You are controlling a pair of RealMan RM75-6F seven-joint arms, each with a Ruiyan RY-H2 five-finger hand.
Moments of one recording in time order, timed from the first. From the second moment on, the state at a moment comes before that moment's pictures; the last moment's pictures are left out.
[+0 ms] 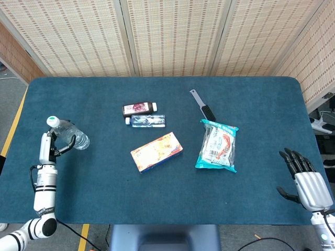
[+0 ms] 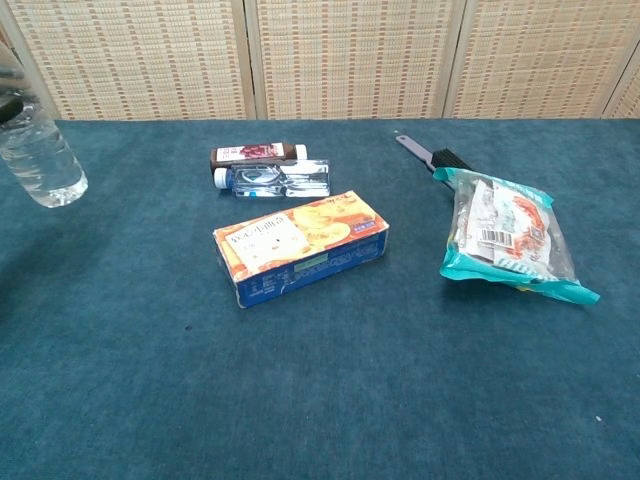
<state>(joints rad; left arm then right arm) -0.42 -1.55 -0.36 -1.26 1.20 1.22 -0.74 0.08 -1.02 0.01 -1.70 -1.54 1.43 0.00</state>
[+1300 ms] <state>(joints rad) -0.45 -1.56 -0.37 -1.27 1.17 1.25 -0.39 0.08 -1.03 0.01 -1.70 -1.54 1.41 -0.01</state>
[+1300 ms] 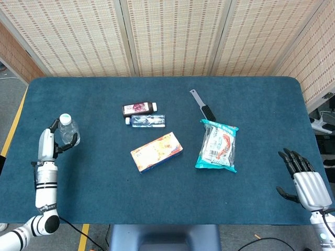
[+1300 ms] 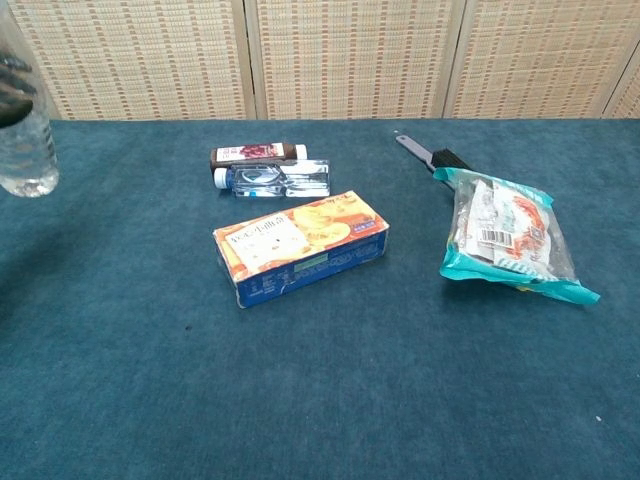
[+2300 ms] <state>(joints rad) -0.43 -1.71 -0.35 -1.12 1.14 1.18 -0.49 0.09 -1.03 0.00 -1.70 -1.54 1.40 -0.02</state>
